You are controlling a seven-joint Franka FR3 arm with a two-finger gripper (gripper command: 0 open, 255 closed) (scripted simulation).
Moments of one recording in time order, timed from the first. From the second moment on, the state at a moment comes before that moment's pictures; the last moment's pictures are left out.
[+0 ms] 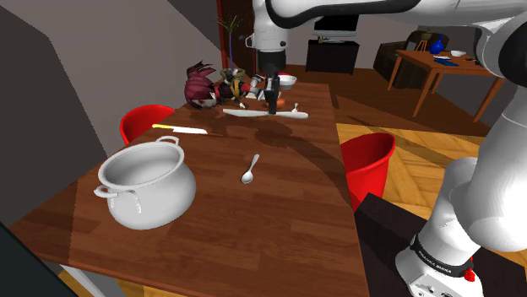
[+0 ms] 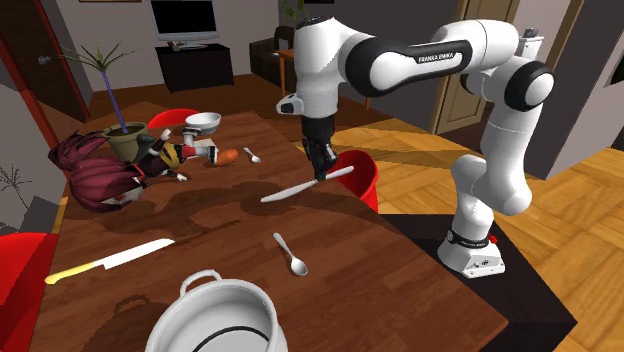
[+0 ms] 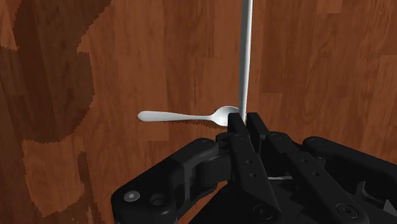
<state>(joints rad) 0.29 -0.01 -0.03 -1.62 -0.01 1.57 -0.28</state>
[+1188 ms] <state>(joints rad) 0.51 0.14 0.17 -1.43 -0.01 1.52 0.14</state>
